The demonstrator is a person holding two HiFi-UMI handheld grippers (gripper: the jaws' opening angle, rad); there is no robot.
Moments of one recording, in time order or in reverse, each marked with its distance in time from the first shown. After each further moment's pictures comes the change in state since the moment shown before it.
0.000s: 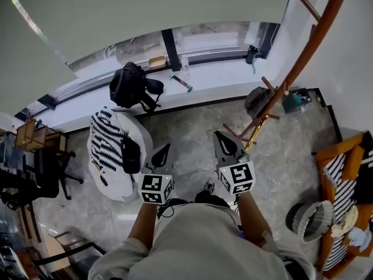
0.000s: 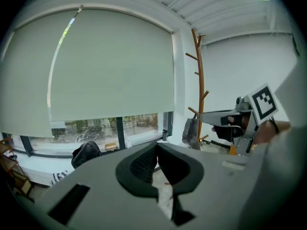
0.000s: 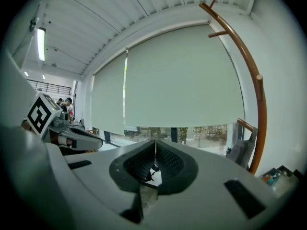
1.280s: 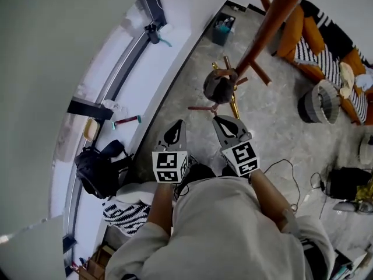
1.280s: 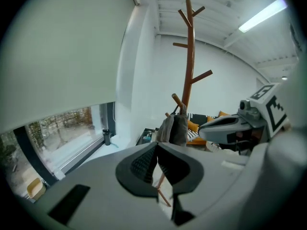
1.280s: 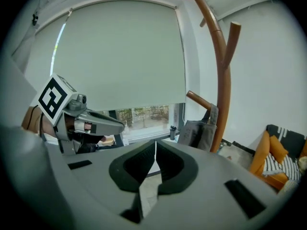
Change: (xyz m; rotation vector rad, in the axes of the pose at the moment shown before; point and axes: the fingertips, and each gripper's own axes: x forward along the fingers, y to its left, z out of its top) left arm 0.335 -0.066 0.056 0.254 0.163 -0.835; right arm 0.094 -0.190 -0.060 0.188 0.242 -0.700
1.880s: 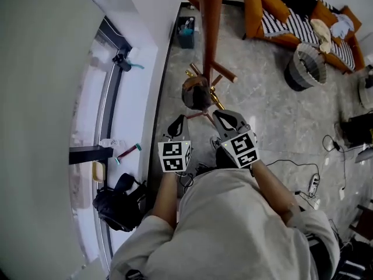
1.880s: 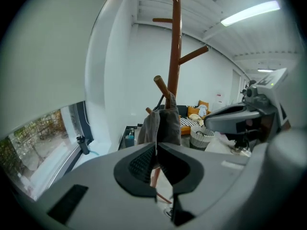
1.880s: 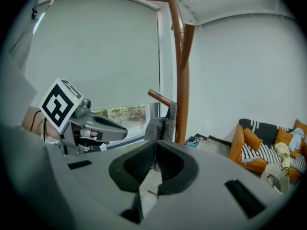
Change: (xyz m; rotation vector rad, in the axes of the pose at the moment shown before) left arm 0.097 -0.040 0.003 0.172 0.092 -0.250; right arm -0.018 -0.070 -0.020 0.100 0.016 -0.288
